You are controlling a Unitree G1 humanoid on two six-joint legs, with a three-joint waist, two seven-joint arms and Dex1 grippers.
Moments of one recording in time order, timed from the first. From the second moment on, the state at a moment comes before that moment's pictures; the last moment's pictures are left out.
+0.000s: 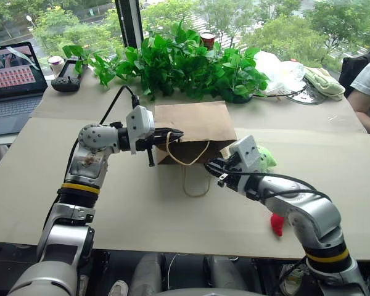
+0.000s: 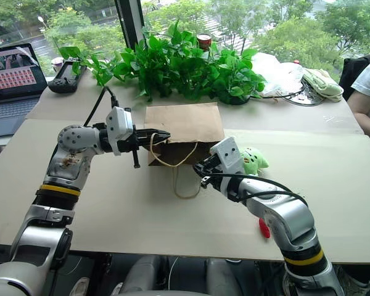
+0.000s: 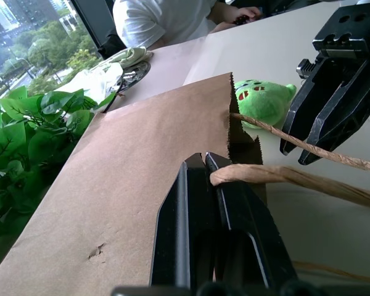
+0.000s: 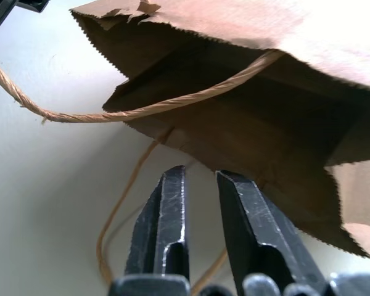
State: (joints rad) left arm -0.71 0.49 -0.10 0.30 -0.24 -0.07 -1.18; right arm -0.31 -0.43 0.19 -0.48 0.50 0.87 0.25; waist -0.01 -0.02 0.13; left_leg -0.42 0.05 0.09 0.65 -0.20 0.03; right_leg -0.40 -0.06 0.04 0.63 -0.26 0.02
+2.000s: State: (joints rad) left arm -0.79 0.42 -0.03 0.21 -0.34 0.16 -1.06; right arm -0.29 -0.20 -0.05 -0.58 0.31 0.95 0.27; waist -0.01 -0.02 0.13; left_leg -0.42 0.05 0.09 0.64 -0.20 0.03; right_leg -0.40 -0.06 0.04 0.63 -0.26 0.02
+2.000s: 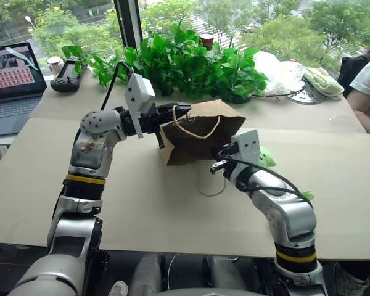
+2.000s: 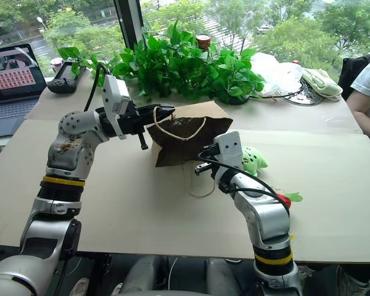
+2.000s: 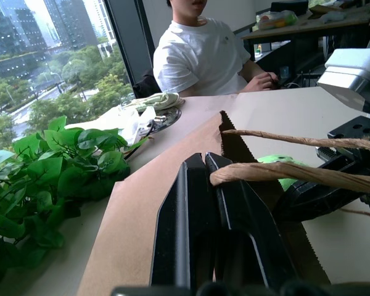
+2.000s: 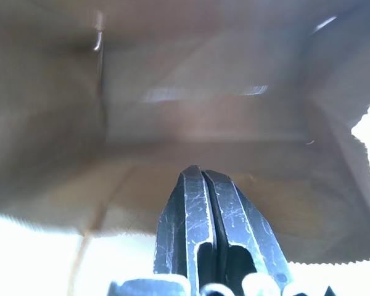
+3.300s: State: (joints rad) left arm -0.79 0.42 -0.04 0.23 -0.33 0.15 -1.07; right arm -0.26 -0.31 -0.14 -0.39 0.26 1.10 0.10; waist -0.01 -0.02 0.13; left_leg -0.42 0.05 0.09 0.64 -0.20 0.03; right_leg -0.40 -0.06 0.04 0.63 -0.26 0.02
